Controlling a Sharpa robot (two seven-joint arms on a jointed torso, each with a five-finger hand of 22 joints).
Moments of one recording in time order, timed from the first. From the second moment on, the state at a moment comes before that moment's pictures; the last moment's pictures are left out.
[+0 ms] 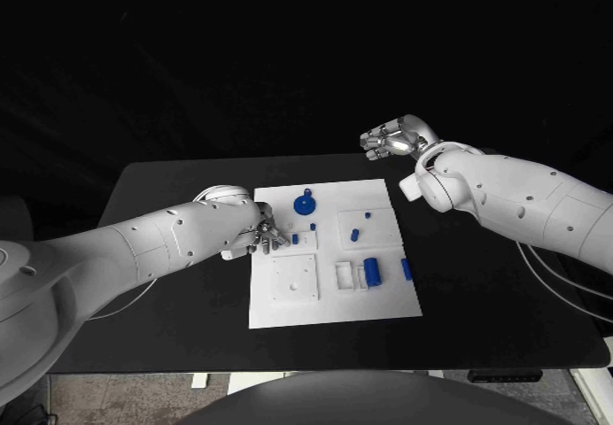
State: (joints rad) left arm 1.20 -0.33 -0.23 0.91 -1.07 0.14 -0.46; left_hand 1.11 0.13 -0.05 0.01 0.33 1.09 -0.03 0.36 0.98 1.43 -0.07 0.54 0.23 1.33 -0.12 1.24 0.56 0.02 1.28 -0.14 0.39 1.31; right arm 1.17 -0.64 0.02 1.02 -0.65 -0.37 0.17; right_hand 1.08 -0.04 0.34 -0.21 0.62 1.02 0.15 0.07 0.07 1.12 0.13 0.07 0.06 1.18 0.11 0.07 0.07 0.08 1.05 0.11 0.08 0.07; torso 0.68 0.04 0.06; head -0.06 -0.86
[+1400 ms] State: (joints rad) left arm 1.20 -0.38 -0.23 0.95 -0.96 0.13 -0.43; left_hand 1.07 0.12 0.29 -0.03 0.42 1.01 0.02 0.37 0.78 1.39 -0.05 0.53 0.22 1.31 -0.11 1.23 0.52 0.02 1.26 -0.13 0.36 1.31; right arm 1.17 -0.64 0.02 1.02 -0.65 -0.36 0.17; right_hand 1.08 -0.04 0.34 -0.21 0.62 1.02 0.15 0.07 0.07 1.12 0.13 0.07 0.06 1.18 0.11 0.07 0.07 0.08 1.05 0.11 0.08 0.07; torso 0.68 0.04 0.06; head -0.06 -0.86
